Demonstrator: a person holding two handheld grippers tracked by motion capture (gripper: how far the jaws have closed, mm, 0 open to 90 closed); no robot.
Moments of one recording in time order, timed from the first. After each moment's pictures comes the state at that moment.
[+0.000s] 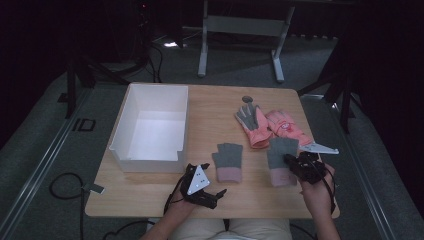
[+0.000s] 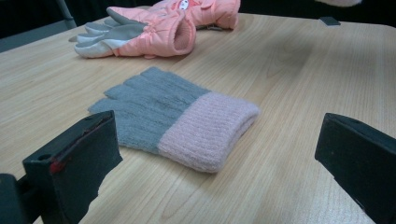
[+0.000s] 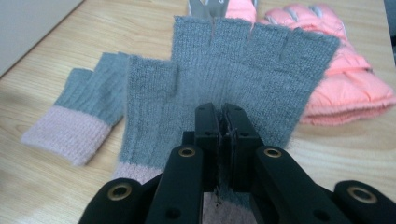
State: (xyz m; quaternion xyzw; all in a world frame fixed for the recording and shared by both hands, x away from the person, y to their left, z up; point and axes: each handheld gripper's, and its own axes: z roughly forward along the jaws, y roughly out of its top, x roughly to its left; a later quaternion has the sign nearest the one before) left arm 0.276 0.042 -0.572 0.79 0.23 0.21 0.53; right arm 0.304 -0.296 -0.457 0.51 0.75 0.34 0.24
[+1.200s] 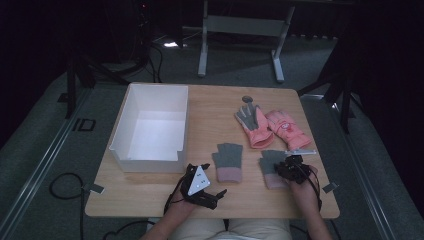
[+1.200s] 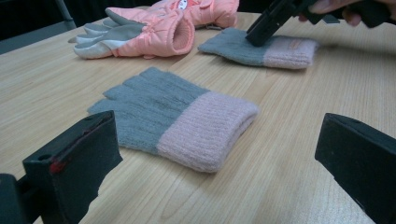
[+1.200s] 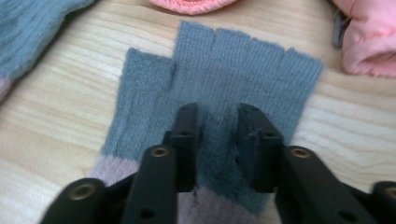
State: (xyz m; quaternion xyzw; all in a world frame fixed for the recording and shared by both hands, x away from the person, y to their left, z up) left arm 0.275 0.041 -0.572 0.79 0.22 0.22 0.53; right arm 0.348 -0.304 -0.541 0.53 0.78 0.28 0.19
